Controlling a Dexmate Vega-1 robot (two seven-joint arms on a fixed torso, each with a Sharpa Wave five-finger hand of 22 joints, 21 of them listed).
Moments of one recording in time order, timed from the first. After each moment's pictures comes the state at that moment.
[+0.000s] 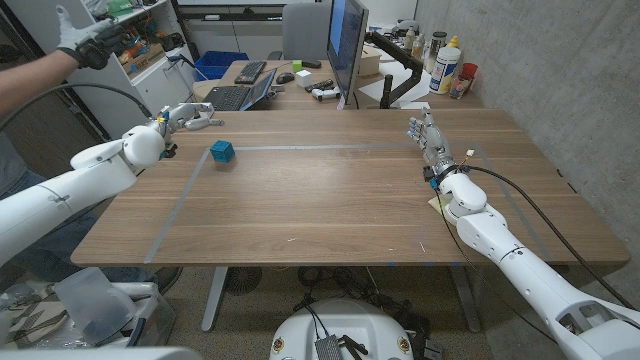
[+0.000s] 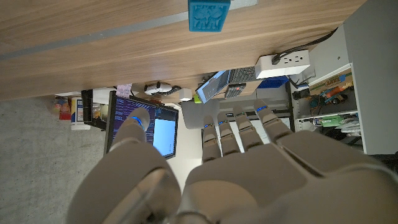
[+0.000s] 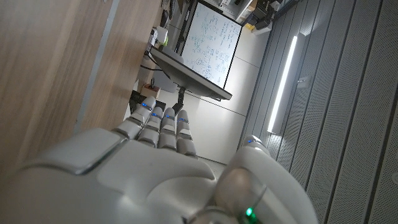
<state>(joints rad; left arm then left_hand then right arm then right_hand) 0.64 1.12 0.54 -1.59 0.12 0.25 0.09 0.40 -0.12 0.35 -0.16 0.58 0.21 -0.04 0.23 0.20 0.17 -0.04 0.22 0.21 0.17 0.02 0.20 0.19 0.14 0.12 0.20 0.18 -0.86 -0.47 -0.35 -1.39 0.54 0.29 -0.11 0.20 0.01 0.02 0.06 0.56 0.23 0.14 0.20 0.18 0.18 0.13 0.22 0.18 0.13 0.08 0.20 0.18 0.14 -0.03 0.34 0.18</state>
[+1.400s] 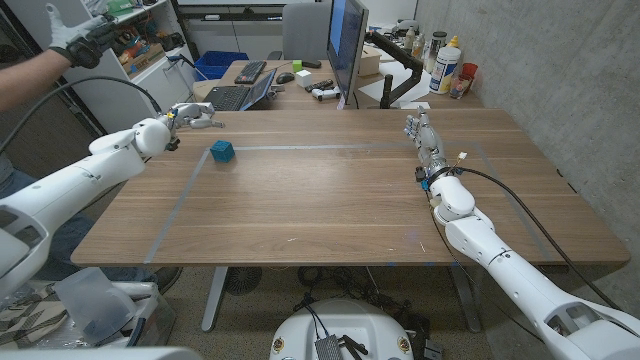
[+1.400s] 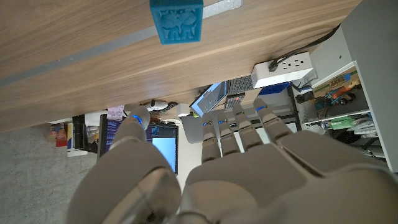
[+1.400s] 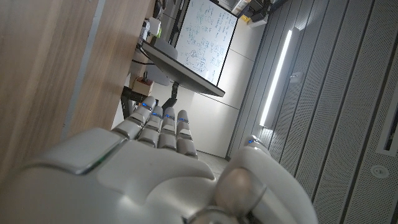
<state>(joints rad) 0.37 0.95 0.73 -1.17 0.27 0.05 0.01 0.41 -0.13 0.35 -0.16 0.59 0.25 -0.04 0.24 0.20 0.18 -0.05 0.23 0.22 0.18 0.02 0.20 0.19 0.14 0.12 0.21 0.18 -0.86 -0.44 -0.40 -1.39 0.49 0.36 -0.20 0.20 0.01 0.01 0.05 0.56 0.23 0.13 0.20 0.18 0.19 0.12 0.22 0.18 0.14 0.07 0.20 0.18 0.15 -0.03 0.32 0.18</state>
